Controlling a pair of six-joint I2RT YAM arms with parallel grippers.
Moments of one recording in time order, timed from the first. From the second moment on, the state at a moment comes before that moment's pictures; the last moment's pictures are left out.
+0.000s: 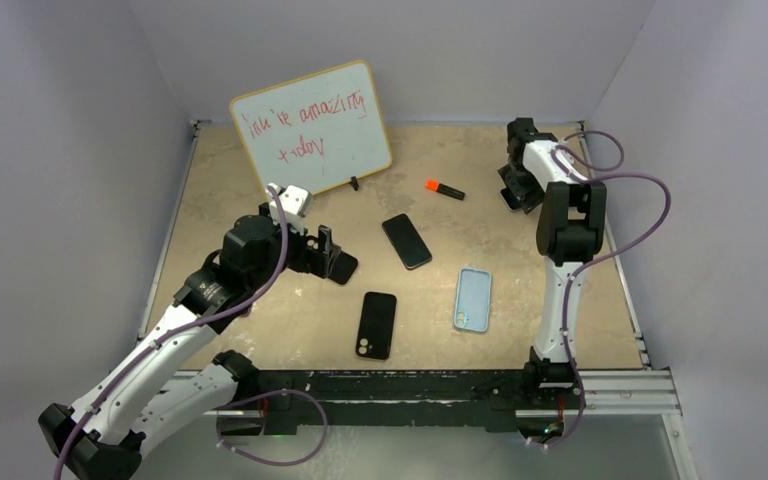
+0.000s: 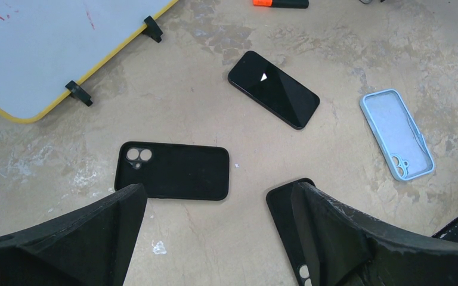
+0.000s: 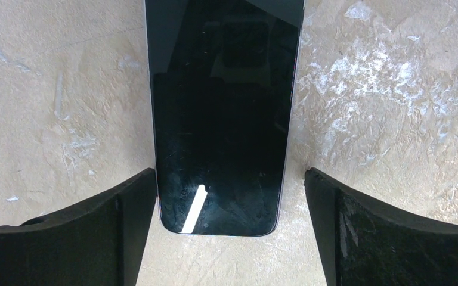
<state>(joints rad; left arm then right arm) -0.59 0.81 0.81 -0.41 -0.06 -0.17 0.01 2.31 1.91 -0.92 0.45 1.13</state>
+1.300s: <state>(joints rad) -0.59 0.82 0.81 -0.41 -0.06 -0.17 0.31 1.75 1.05 -0.52 0.38 0.76</state>
